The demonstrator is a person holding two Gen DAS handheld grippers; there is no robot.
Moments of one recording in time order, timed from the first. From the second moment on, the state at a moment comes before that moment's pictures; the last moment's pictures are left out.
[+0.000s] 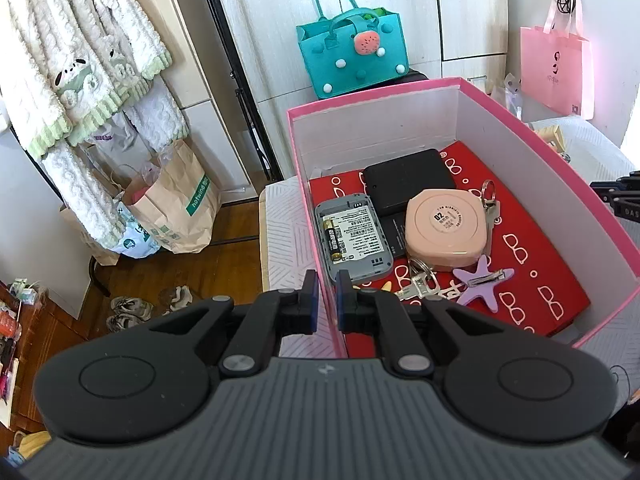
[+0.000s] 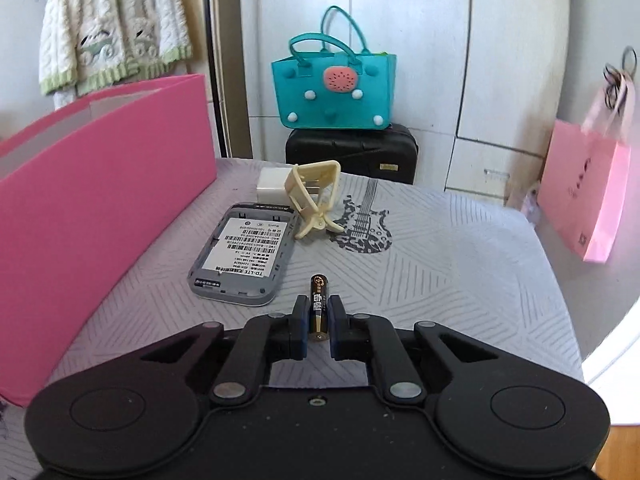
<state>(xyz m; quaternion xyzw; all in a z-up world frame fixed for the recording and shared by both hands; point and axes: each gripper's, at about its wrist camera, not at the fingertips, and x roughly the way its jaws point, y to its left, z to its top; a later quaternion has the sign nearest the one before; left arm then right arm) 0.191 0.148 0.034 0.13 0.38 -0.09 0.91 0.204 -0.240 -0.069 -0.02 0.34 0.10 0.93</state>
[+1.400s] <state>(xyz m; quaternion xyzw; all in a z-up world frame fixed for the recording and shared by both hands) 0.193 0.158 0.035 0.14 0.37 -0.12 0.91 0.218 -0.067 0.018 -0.02 0.39 0.46 0.80</state>
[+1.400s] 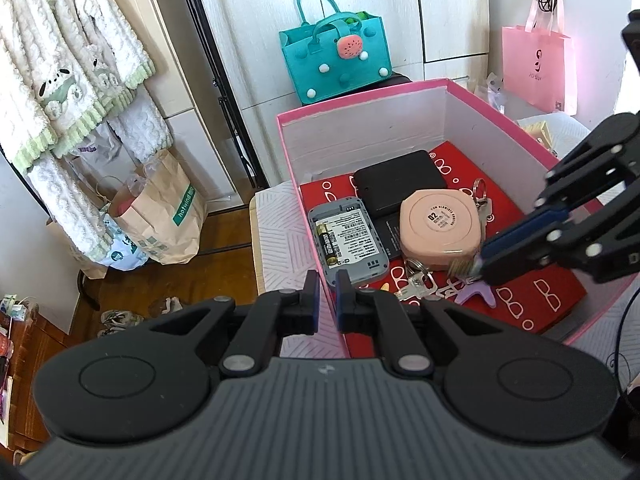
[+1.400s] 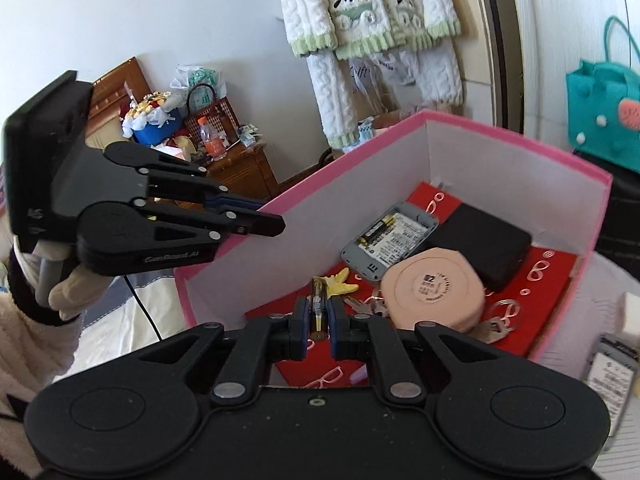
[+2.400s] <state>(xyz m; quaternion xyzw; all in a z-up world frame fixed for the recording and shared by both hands) 0.189 0.154 0.033 0.14 0.36 -0.12 0.91 0.218 -0.228 -0.028 0.02 0.37 0.17 0.91</state>
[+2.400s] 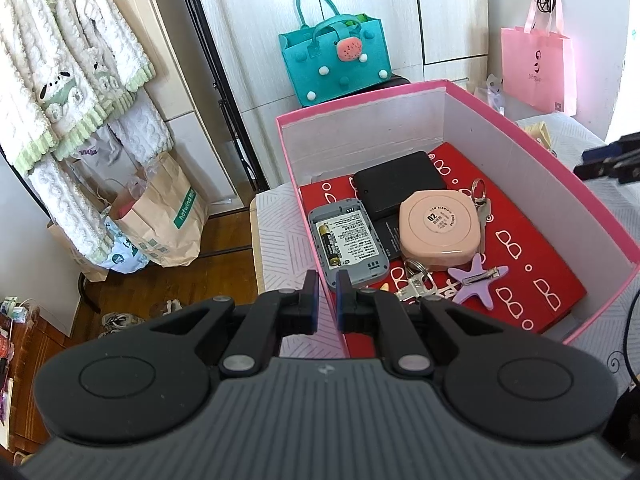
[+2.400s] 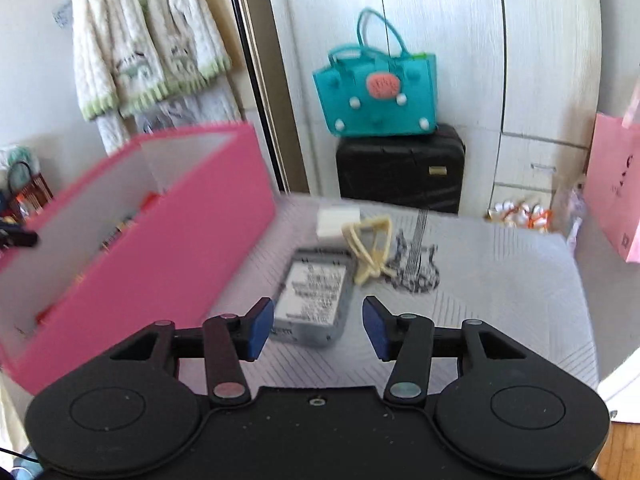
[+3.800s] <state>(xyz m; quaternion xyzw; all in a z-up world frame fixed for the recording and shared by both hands) 0.178 0.167 0.039 0.13 0.34 -0.14 0.92 0.207 -0.182 -0.061 -0.05 0.40 0.18 0.89</state>
